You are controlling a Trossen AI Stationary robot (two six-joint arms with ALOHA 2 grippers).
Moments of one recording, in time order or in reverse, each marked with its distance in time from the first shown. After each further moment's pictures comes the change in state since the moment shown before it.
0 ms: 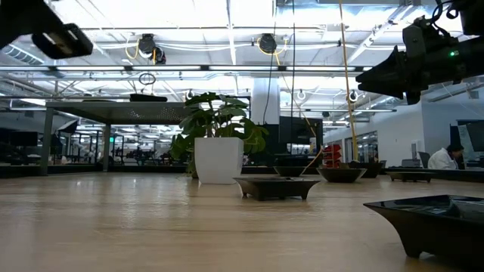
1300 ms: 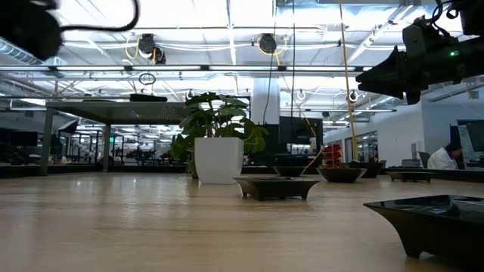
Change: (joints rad) left arm -0.171 0.056 -0.152 0.109 -0.011 -0.762; right arm 0.000 0.000 0.000 0.000 0.000 0.000
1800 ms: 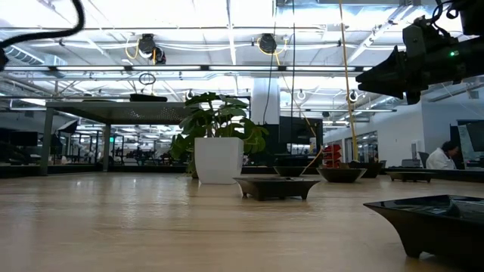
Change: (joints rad) left arm -0.139 0.001 -0.144 0.213 -0.002 0.124; right arm 0.000 0.000 0.000 0.000 0.000 0.000
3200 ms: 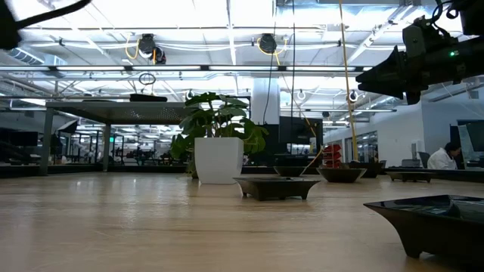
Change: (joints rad) left arm 0.033 -0.092 -0.070 0.283 -0.063 -0.004; right arm 0.000 0.000 0.000 0.000 0.000 0.000
